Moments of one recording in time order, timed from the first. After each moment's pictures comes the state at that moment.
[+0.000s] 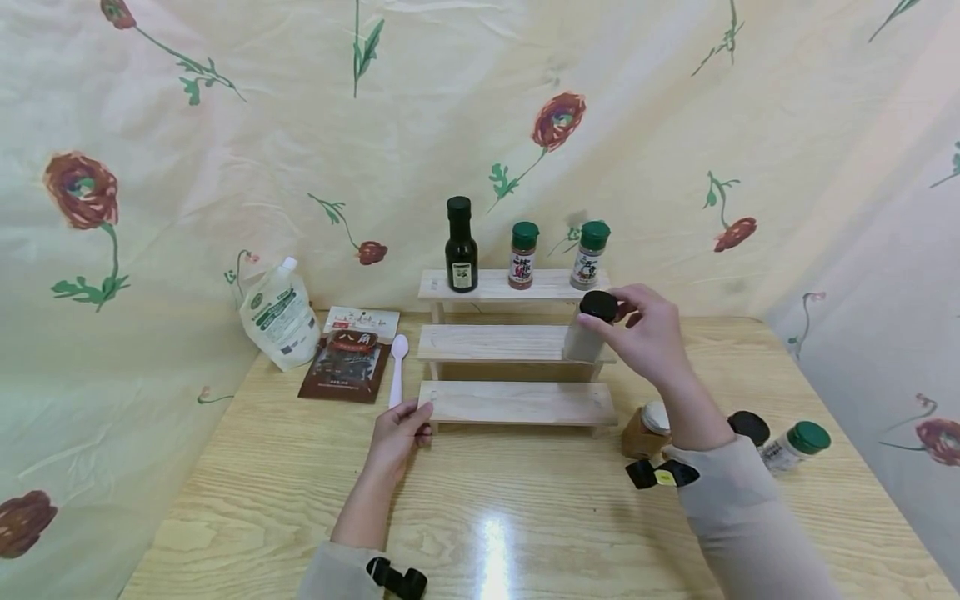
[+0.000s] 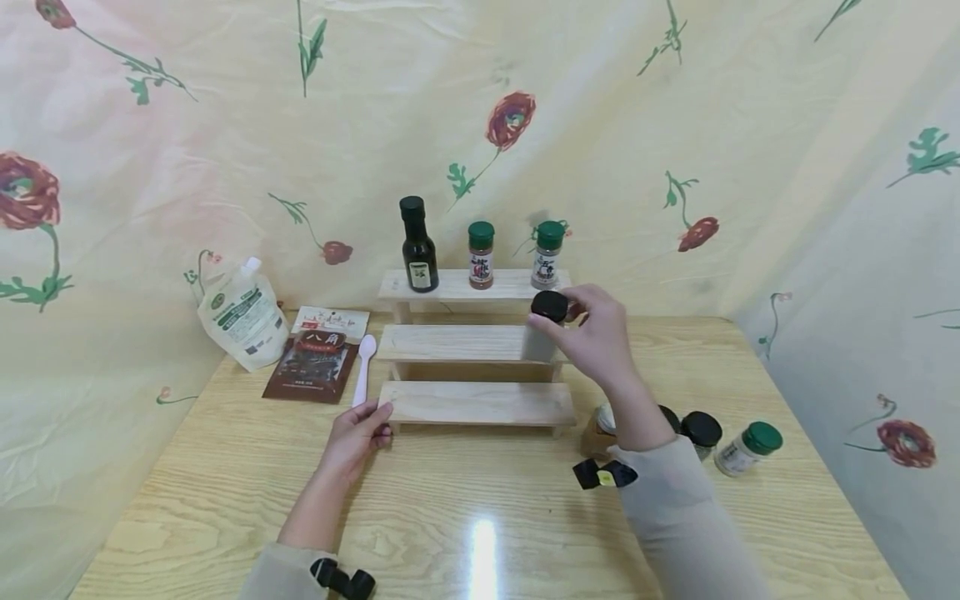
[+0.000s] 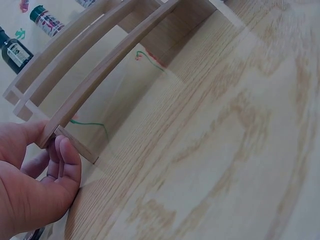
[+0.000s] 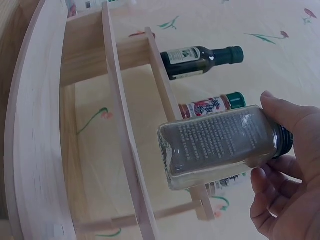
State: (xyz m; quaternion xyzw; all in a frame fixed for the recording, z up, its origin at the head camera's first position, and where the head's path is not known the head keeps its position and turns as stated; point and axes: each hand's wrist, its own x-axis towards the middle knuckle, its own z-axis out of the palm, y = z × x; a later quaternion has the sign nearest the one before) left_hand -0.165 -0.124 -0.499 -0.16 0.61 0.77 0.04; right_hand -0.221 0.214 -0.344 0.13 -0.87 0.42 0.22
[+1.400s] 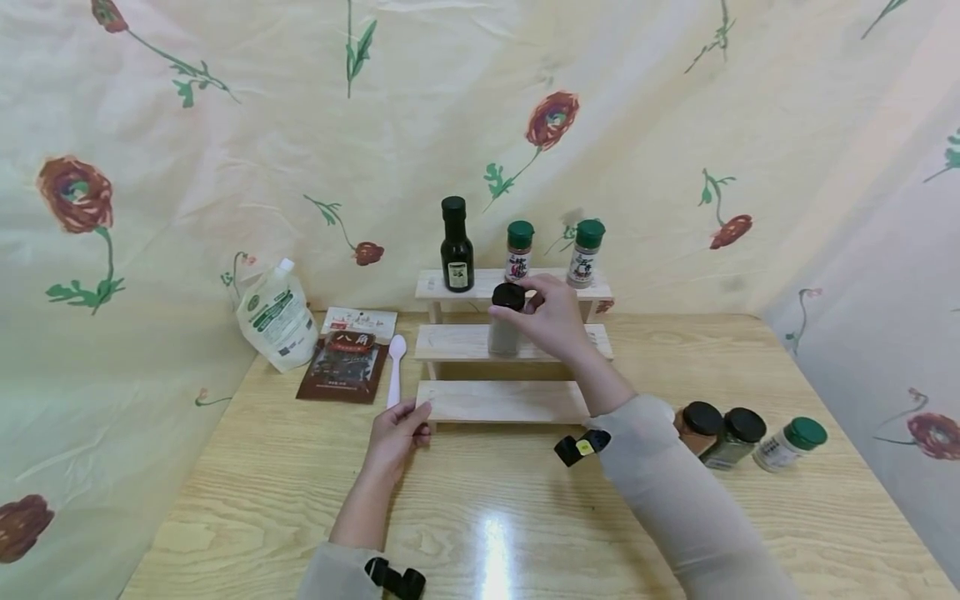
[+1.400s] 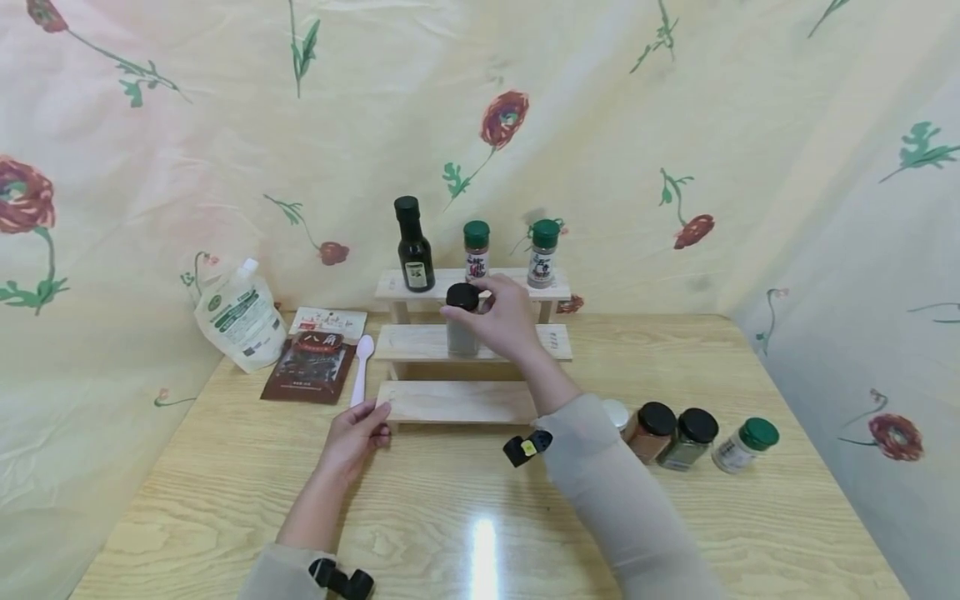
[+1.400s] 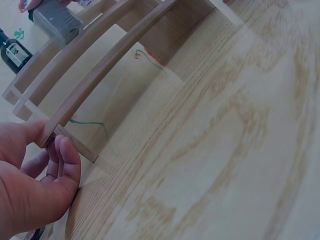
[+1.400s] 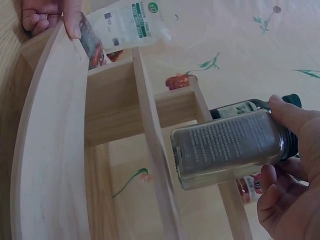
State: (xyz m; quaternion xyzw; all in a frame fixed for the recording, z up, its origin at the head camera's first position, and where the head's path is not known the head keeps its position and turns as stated) left_hand -0.164 -0.123 -0.495 -0.17 0.61 0.77 0.05; right_hand -0.257 0.122 -0.353 0.16 -0.86 0.46 0.14
